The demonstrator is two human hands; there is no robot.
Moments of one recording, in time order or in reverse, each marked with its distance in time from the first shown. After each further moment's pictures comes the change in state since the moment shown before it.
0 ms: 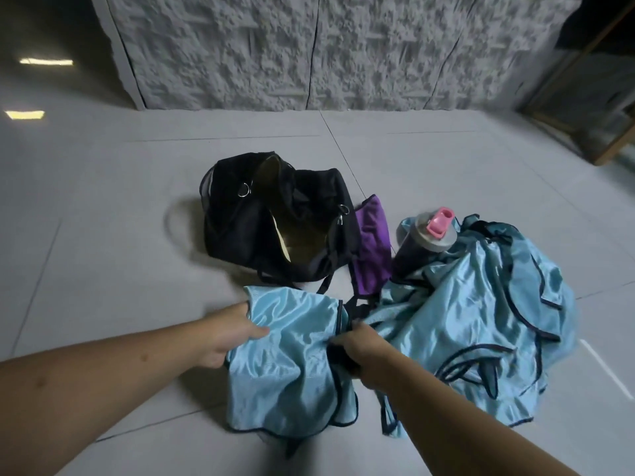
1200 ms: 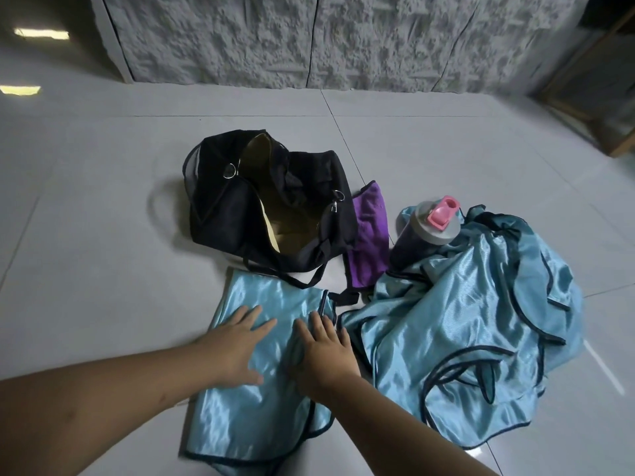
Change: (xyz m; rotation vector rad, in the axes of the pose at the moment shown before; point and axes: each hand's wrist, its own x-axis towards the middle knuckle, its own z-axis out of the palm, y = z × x) left_hand 0.041 -0.047 0.020 1.458 0.040 0.226; right_hand 0.026 0.041 0.029 -1.323 0.059 -0.483
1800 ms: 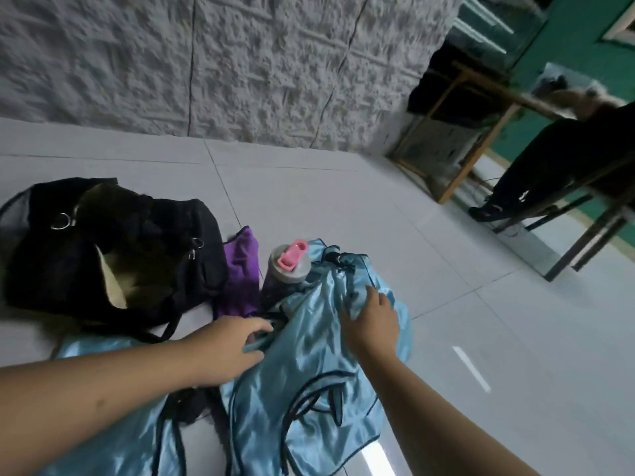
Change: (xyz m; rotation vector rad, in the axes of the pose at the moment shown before) left_hand 0.035 0.196 -0.128 -0.432 0.284 0.338; right_hand -0.092 0.235 -0.166 0.282 0.724 0.664
